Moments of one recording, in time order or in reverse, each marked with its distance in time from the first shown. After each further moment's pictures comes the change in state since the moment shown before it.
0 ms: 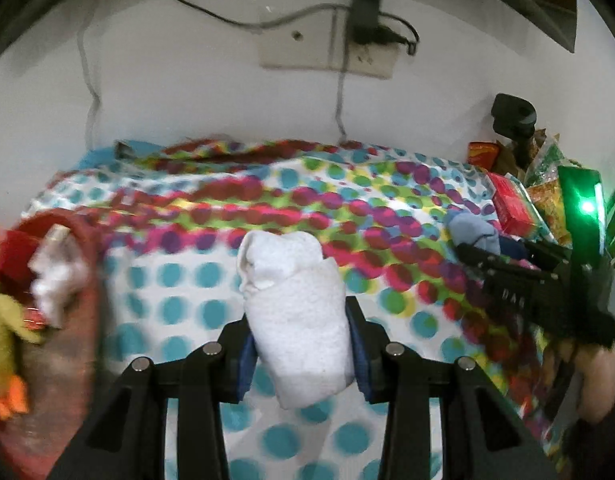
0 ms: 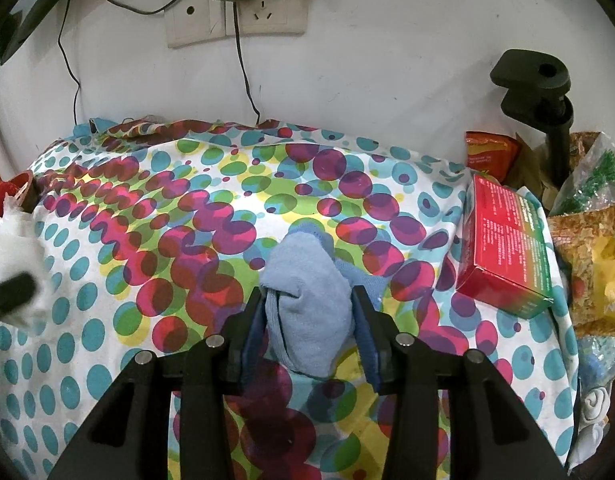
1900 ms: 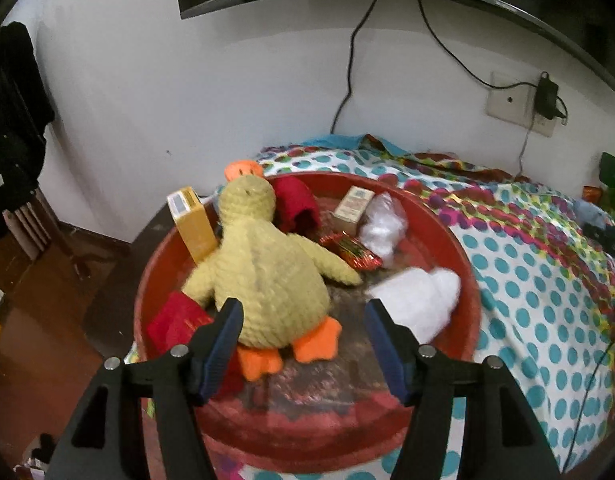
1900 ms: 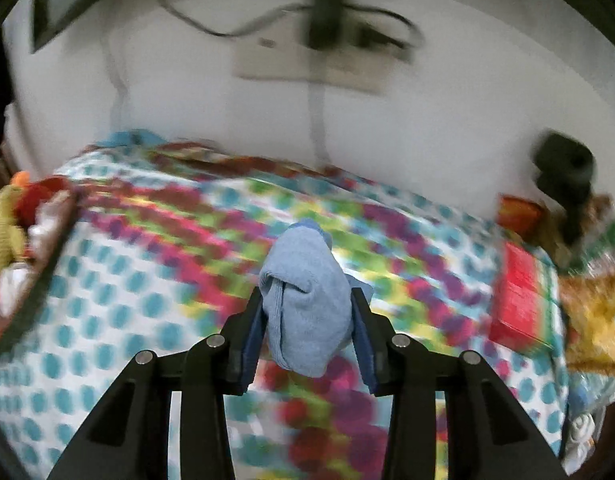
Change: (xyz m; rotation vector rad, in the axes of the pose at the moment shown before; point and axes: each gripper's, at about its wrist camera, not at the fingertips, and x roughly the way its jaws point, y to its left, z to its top) left arm -0.133 0.215 -0.073 -0.168 -0.033 0.331; right arm -0.039 0.074 0.040 -0.102 -0.057 0.067
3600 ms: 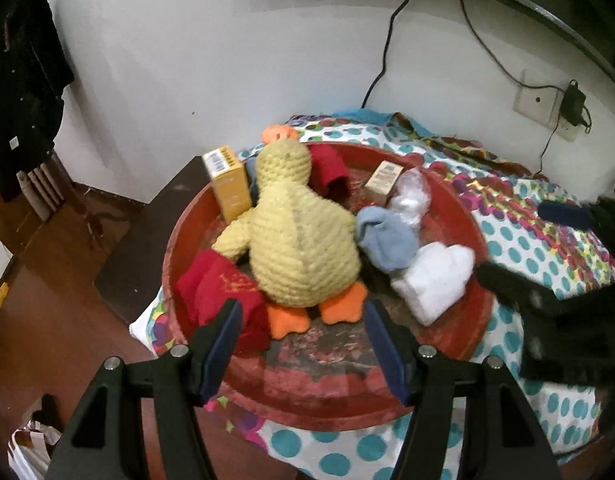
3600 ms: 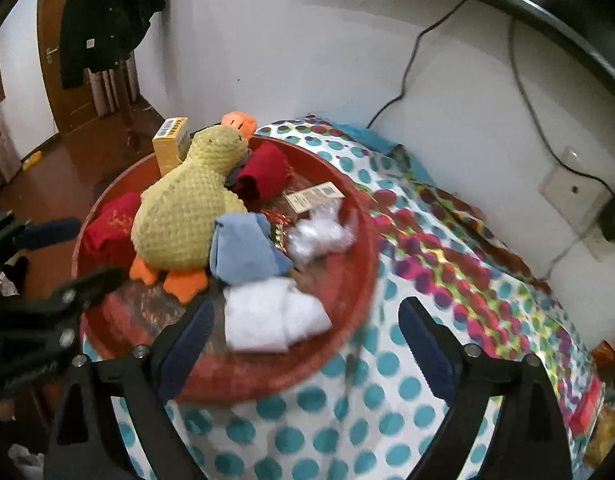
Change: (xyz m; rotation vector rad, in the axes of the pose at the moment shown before) left arm -0.014 0.019 0.000 -0.089 0.109 0.042; right arm -0.051 0.273 0.025 -0.388 0.044 0.242
